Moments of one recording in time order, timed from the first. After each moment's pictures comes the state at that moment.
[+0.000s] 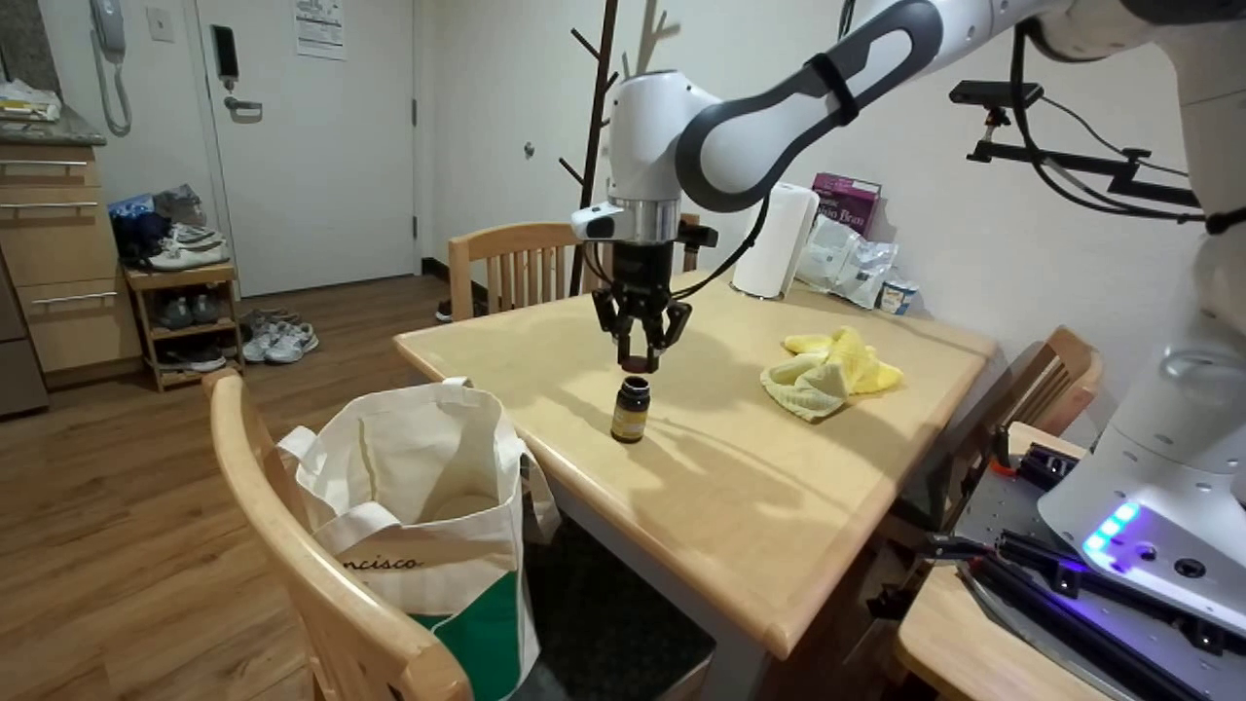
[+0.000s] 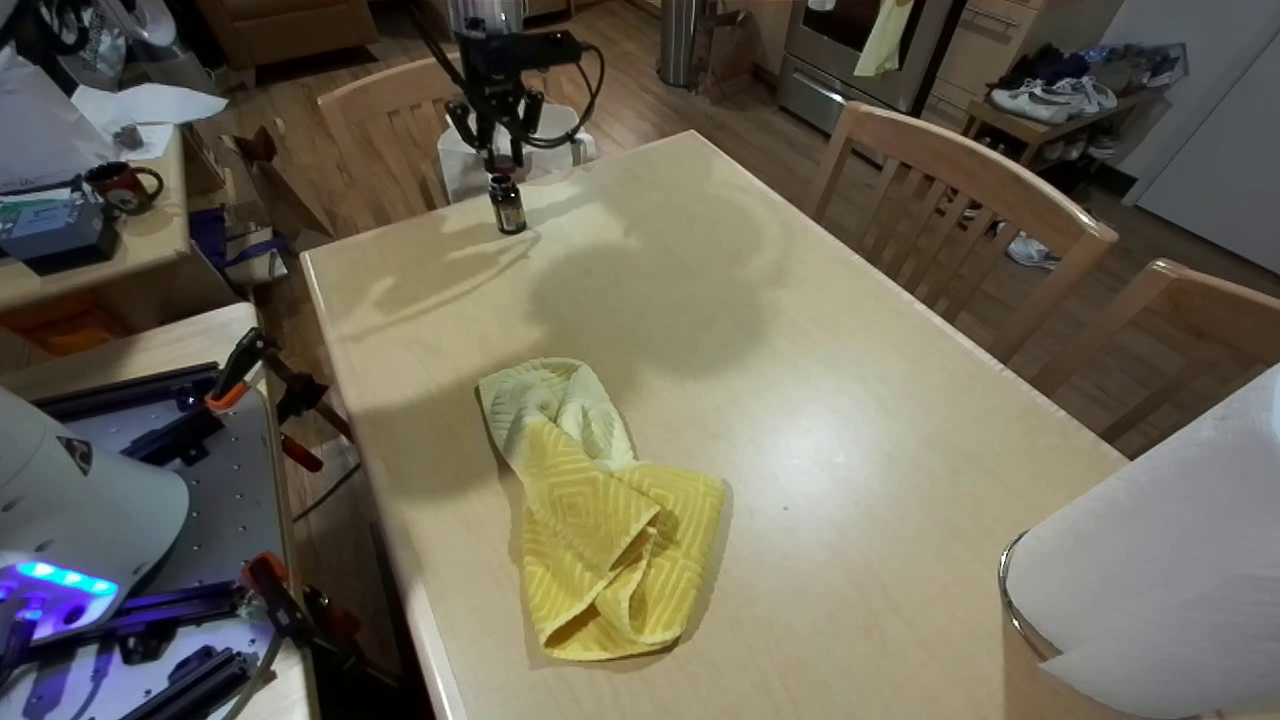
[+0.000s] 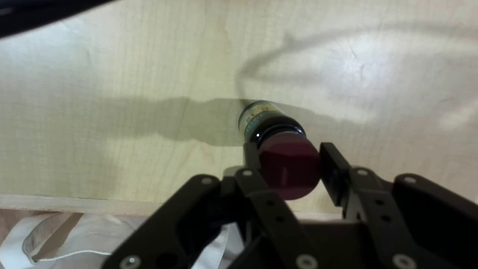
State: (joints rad) arm 0.26 0.53 0.29 -1.82 -0.19 2.20 -1.10
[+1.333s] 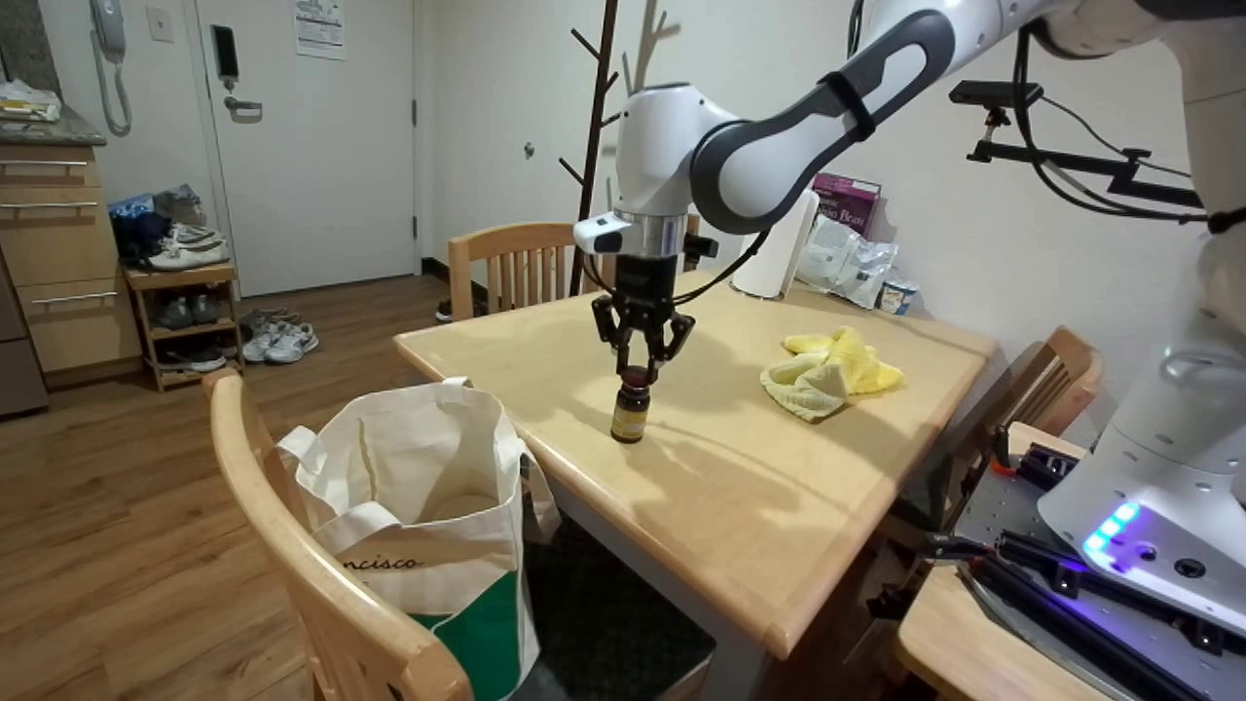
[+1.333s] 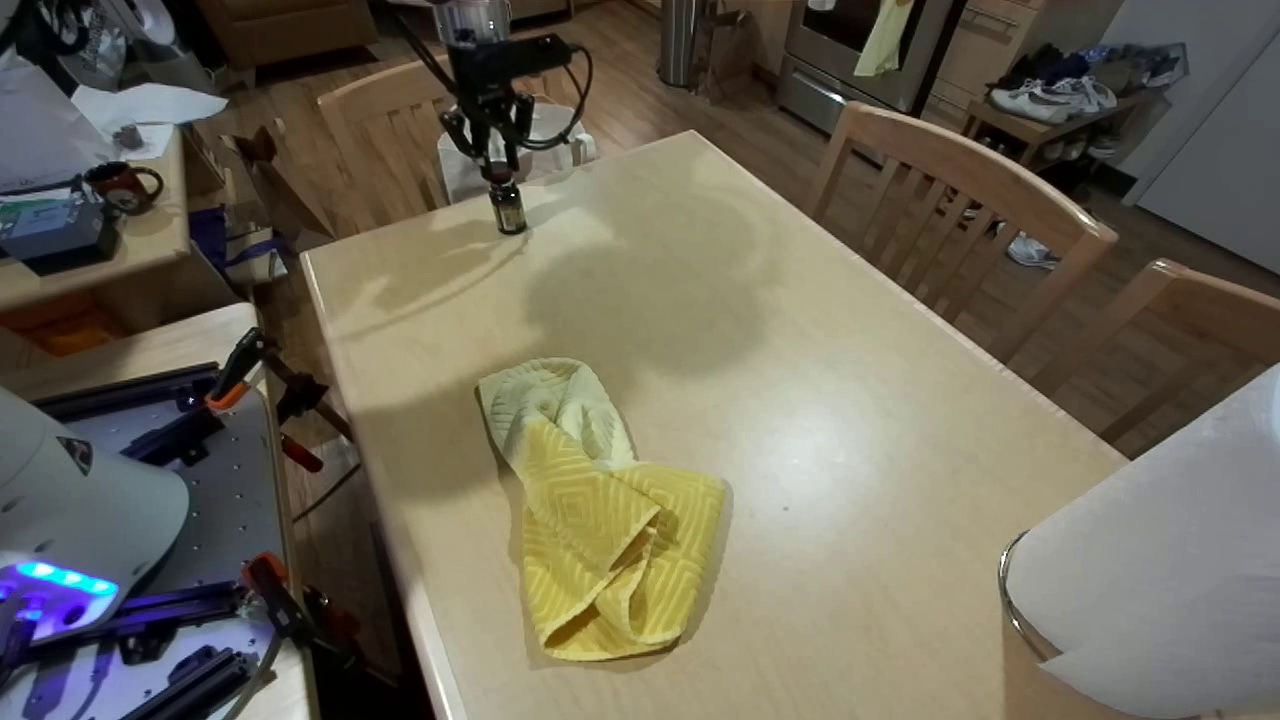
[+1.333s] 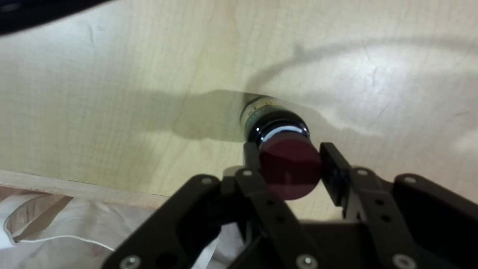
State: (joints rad) arm 0.27 0.52 0.30 -1.88 -0.25 2.28 -1.12
